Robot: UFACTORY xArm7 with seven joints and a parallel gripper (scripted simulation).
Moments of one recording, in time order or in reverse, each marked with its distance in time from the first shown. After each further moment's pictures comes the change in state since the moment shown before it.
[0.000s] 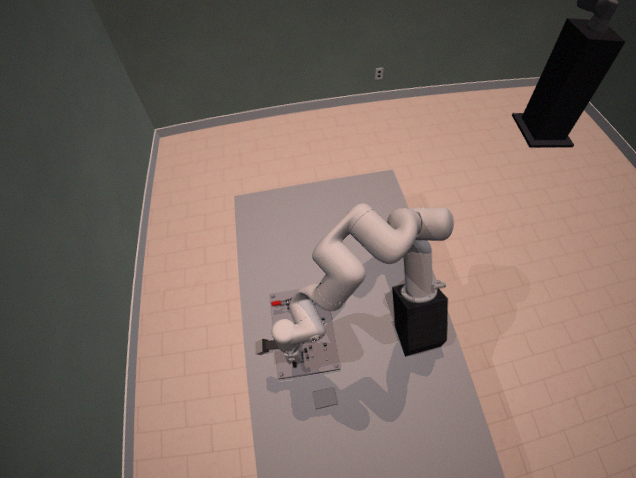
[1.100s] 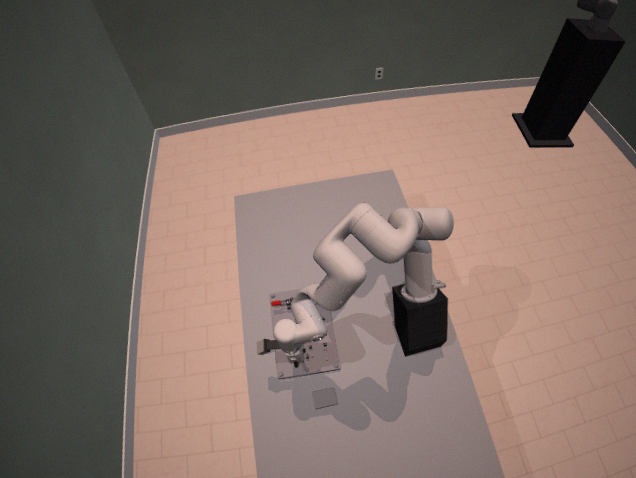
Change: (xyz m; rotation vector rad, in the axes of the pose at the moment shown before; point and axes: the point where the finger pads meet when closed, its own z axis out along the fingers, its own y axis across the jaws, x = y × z) arm -0.005 0.000 0.001 0.000 -0.001 0.000
